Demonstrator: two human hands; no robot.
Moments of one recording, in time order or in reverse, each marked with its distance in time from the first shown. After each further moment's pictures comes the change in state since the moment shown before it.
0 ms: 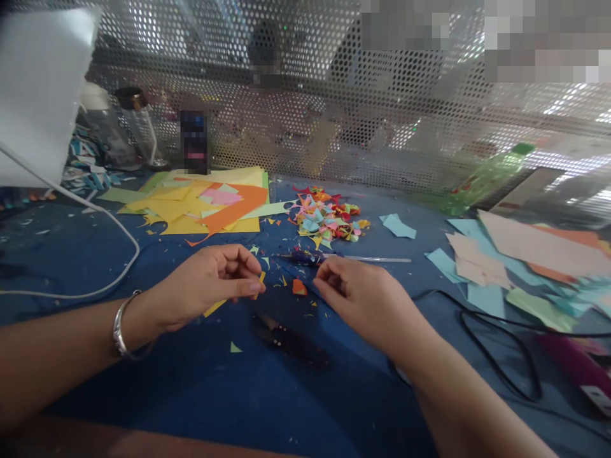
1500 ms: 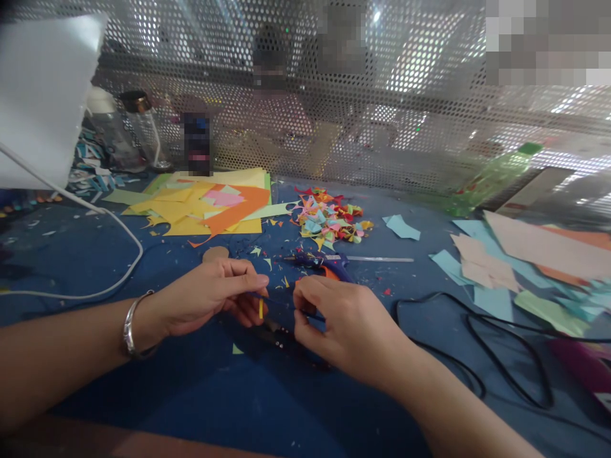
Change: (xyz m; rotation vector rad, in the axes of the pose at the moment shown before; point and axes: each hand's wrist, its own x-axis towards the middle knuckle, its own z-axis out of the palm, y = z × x) left_hand 0.000 0.001 0.006 -0.276 -0.135 -0.269; right_hand -0.012 -0.027 0.008 -0.025 0.001 -0.385
